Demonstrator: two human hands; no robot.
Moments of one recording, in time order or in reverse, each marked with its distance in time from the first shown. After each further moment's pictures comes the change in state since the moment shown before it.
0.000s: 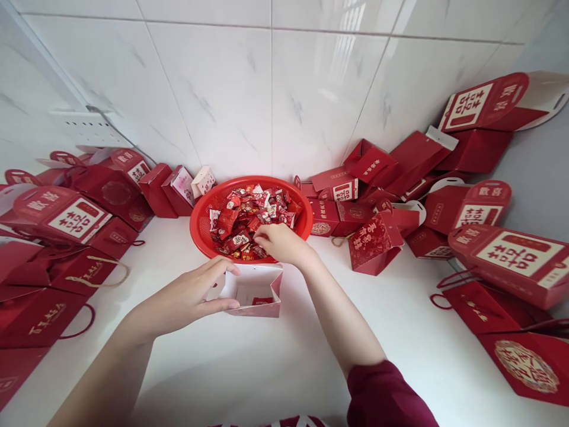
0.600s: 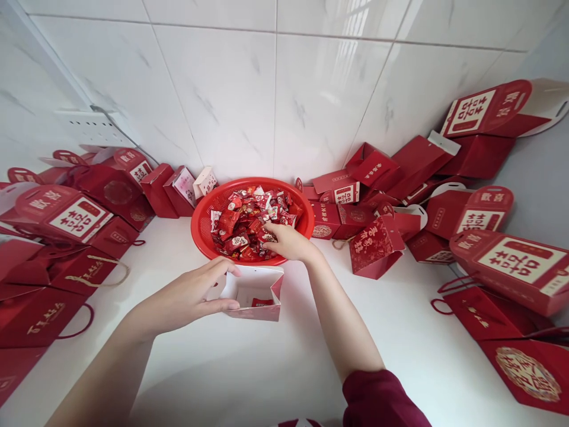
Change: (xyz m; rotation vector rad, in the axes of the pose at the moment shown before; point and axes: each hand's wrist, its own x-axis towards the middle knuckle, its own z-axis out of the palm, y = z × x) left_hand 0.001 -0.003 -0.001 -0.049 -0.006 -0.003; right_hand 0.019 0.035 0.010 0.028 -0.008 -0.094
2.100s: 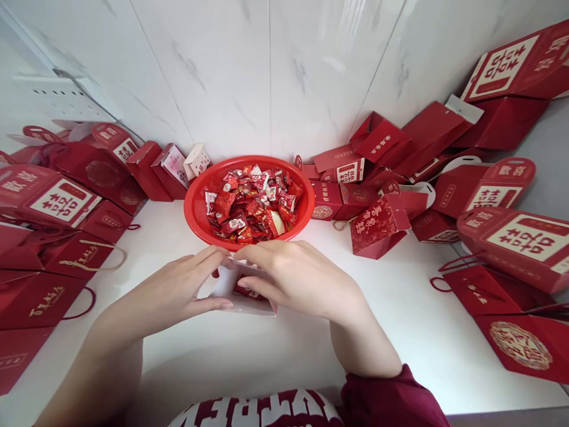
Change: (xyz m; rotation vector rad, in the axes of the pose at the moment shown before) left_hand -0.011 0.006 0.007 0.319 0.025 0.120; right_hand -0.103 -0.091 -0.030 0.000 0.030 -0.203
